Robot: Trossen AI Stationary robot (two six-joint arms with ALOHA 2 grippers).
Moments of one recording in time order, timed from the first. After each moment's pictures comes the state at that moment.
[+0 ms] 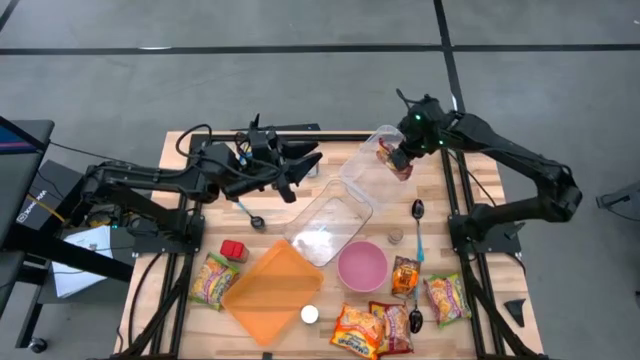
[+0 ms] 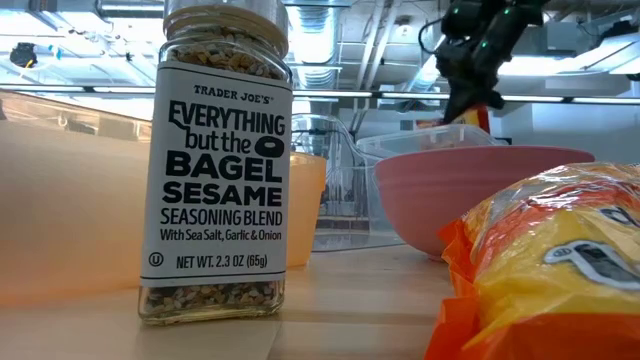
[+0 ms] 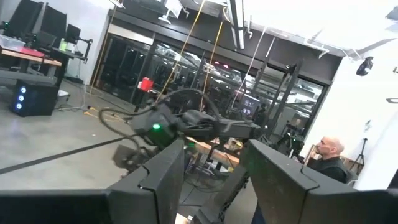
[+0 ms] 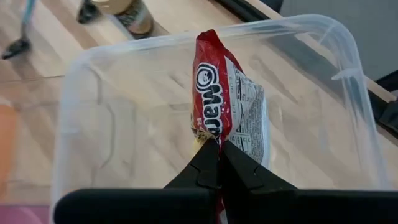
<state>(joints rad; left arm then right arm) -0.06 1.30 1.20 0.37 -0.39 -0.28 -0.70 1.25 1.14 -0.88 -0.11 0.14</state>
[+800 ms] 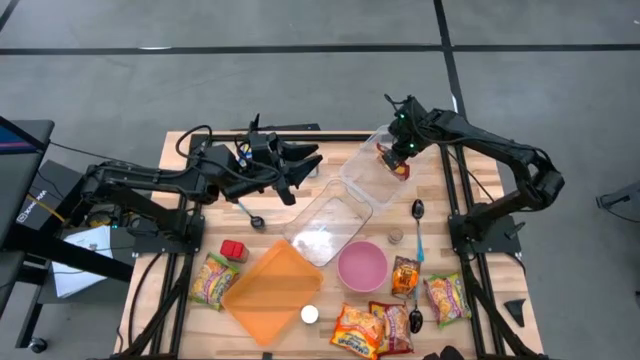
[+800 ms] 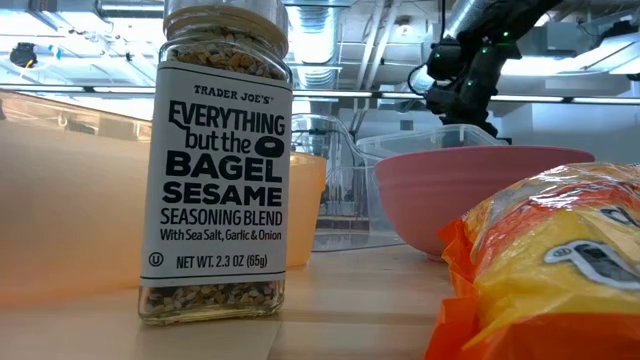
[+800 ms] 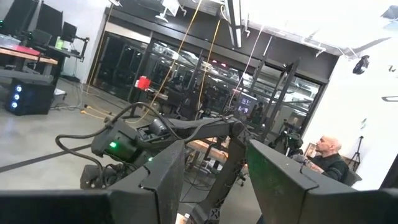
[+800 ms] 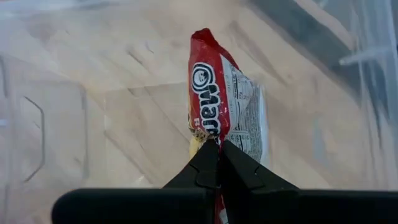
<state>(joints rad) -0.08 1.30 1.20 0.37 -0.39 -0.28 -0.78 1.43 1.11 -0.84 -0.10 0.07</state>
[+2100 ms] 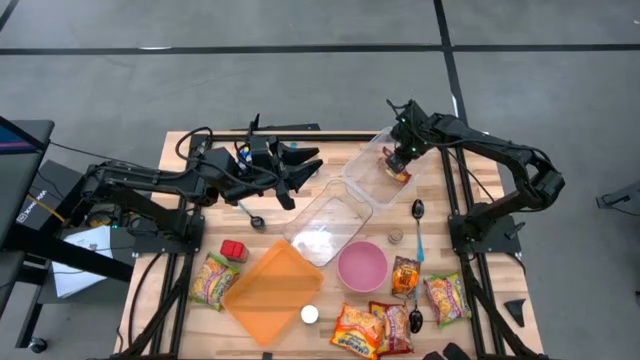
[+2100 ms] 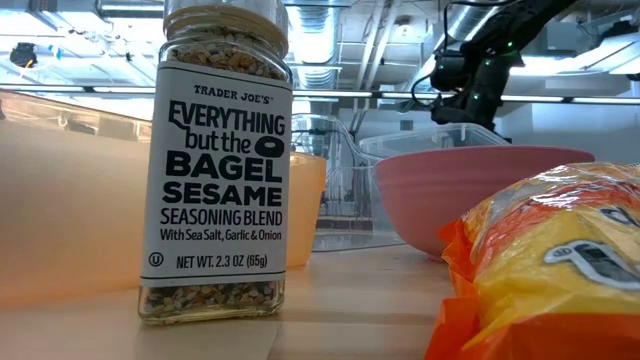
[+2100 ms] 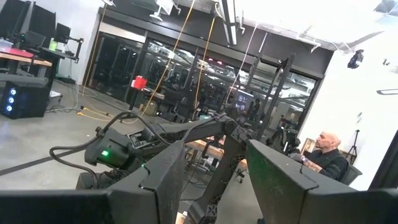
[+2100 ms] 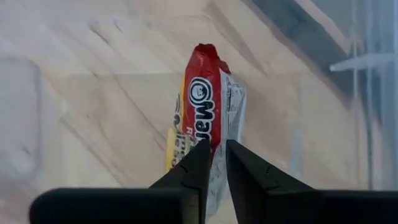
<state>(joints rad) -0.09 1.30 1.20 0.37 -0.39 -0.26 -0.79 1.43 1.04 -0.80 -0.03 -0.03</state>
